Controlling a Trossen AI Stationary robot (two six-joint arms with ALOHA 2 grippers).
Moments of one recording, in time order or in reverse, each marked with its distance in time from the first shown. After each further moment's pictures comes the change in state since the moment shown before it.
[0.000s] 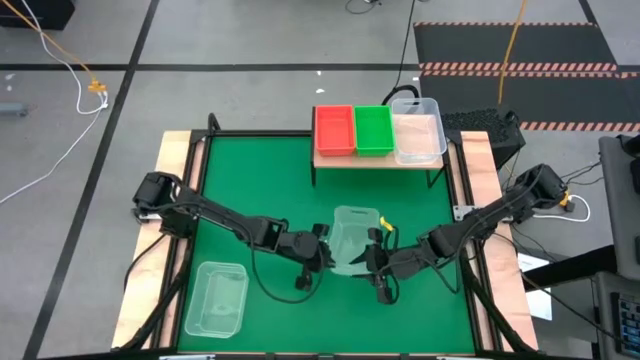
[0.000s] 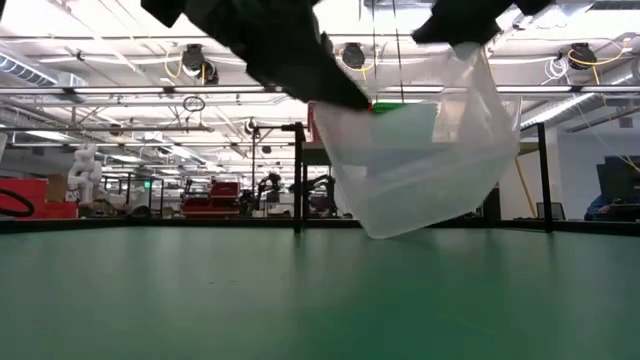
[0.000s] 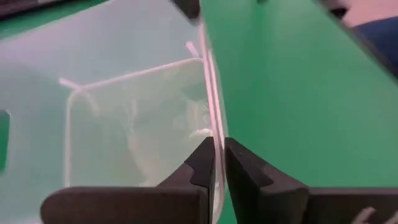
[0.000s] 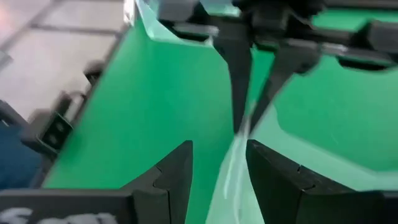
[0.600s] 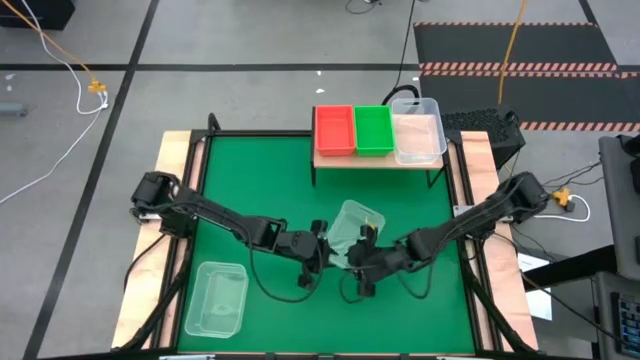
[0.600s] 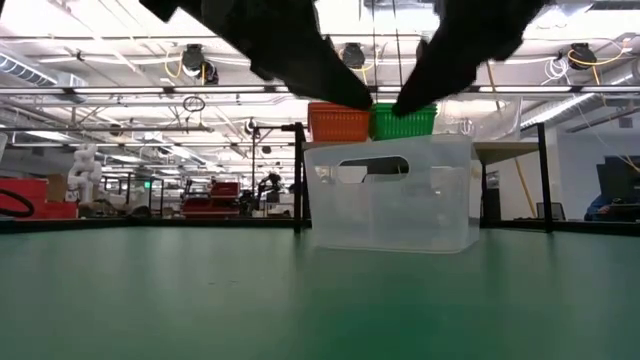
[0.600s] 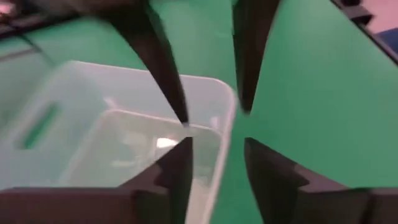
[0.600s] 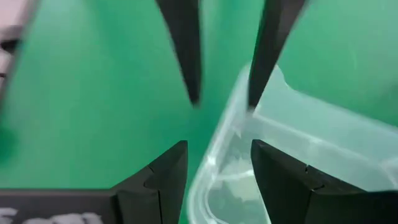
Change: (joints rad) left arm -0.007 -0.015 -0.001 0.012 -0.081 -0.006; right arm -0.059 0.185 0.147 -0.213 0.026 0.160
